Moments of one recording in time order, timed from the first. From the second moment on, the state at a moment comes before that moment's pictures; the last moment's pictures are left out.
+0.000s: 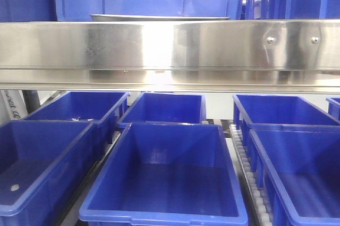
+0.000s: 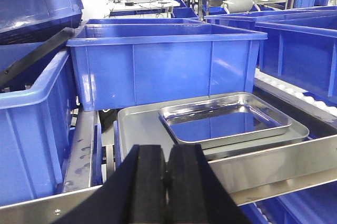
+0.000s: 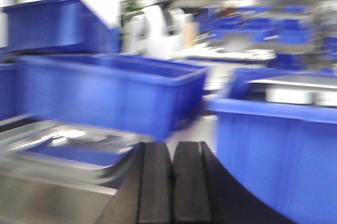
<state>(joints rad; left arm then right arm) -0.58 0.49 -0.83 0.38 0.54 -0.29 0.00 0.19 -0.61 0.14 0.40 -0.11</state>
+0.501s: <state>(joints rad) -0.58 0.49 -0.83 0.38 0.54 -0.29 -0.17 0.04 -0.20 0.13 0.06 -0.11</state>
